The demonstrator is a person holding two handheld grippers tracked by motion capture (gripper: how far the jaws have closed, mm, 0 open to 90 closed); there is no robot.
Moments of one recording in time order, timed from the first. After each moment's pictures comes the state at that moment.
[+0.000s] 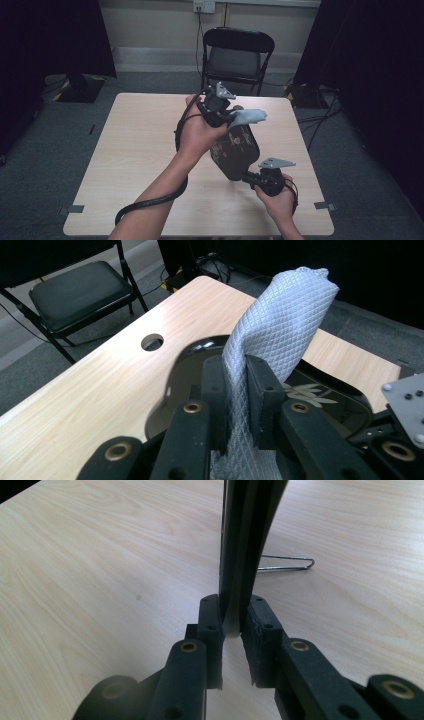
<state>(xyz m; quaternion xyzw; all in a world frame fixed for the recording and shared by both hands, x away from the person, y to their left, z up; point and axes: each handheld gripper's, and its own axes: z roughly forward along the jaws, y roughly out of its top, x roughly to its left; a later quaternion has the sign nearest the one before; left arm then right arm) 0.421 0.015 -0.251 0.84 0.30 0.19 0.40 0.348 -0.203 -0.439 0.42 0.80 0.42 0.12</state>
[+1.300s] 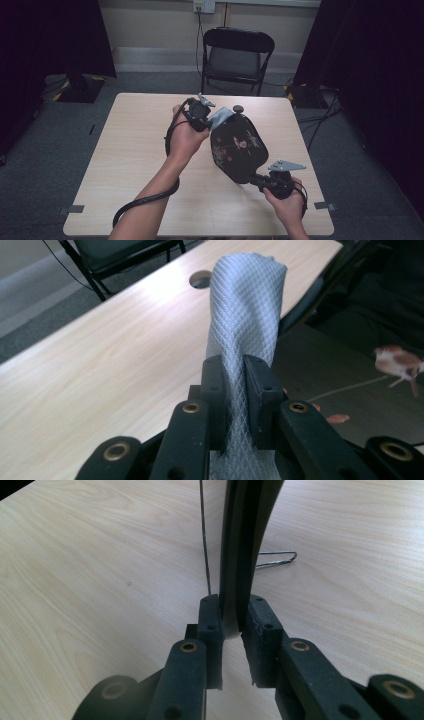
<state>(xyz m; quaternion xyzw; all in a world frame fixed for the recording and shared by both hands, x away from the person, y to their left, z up) 0.449 0.050 -0.320 0.84 0.38 0.20 0.34 0.340 -0.226 -0.439 0.43 0.79 0.42 0.12</state>
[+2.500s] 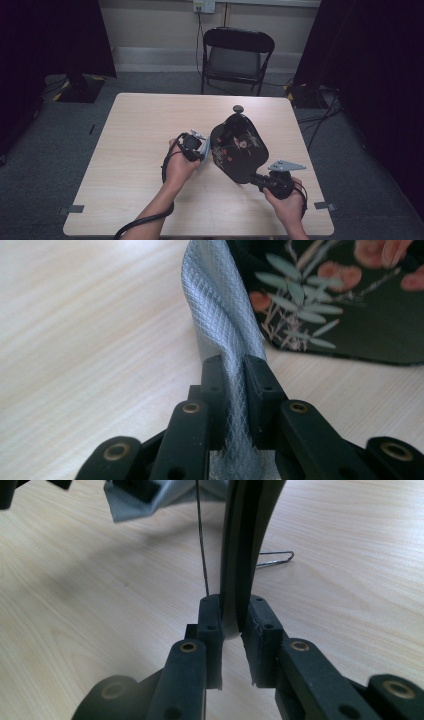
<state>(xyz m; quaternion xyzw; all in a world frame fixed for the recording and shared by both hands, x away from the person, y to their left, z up) 0.435 0.067 -0.438 0.85 0.41 0.12 0.29 0.340 -0.225 -0.439 0.43 0.79 0.42 0.13</state>
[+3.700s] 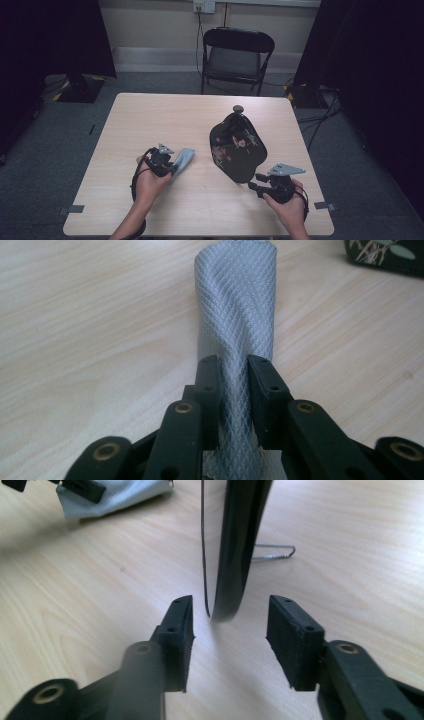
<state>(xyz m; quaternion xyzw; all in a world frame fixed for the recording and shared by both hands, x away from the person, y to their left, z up) 0.396 0.156 -0.463 0.83 0.45 0.14 0.31 0.336 -0.230 -0.449 0.40 0.80 0.42 0.14</state>
